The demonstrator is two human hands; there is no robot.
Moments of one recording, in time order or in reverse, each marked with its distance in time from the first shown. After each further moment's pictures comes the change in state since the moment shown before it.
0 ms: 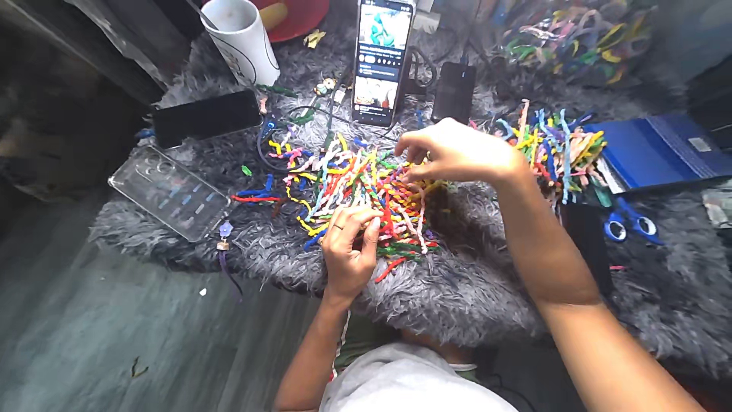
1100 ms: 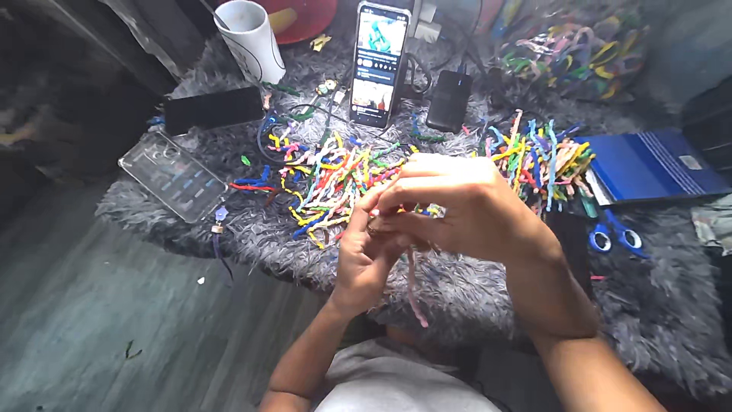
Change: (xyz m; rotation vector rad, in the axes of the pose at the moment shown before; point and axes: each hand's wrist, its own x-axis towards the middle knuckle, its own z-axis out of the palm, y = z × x) left_hand 0.009 0.077 0.012 -0.749 -0.168 -0.242; right_hand -0.076 -0.063 0.020 0.161 0.504 -0.664
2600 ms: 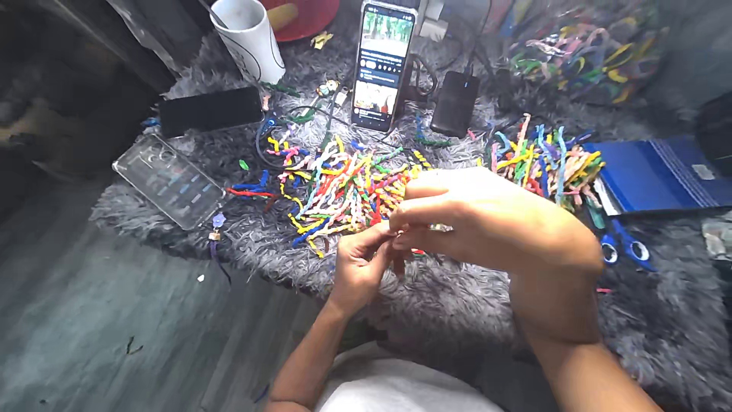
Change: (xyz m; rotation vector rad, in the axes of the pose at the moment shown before) left_hand 0.002 -0.021 -0.014 0.073 0.021 -0.039; right_hand 0.004 0.007 -0.019 -0.119 -0.313 0.077
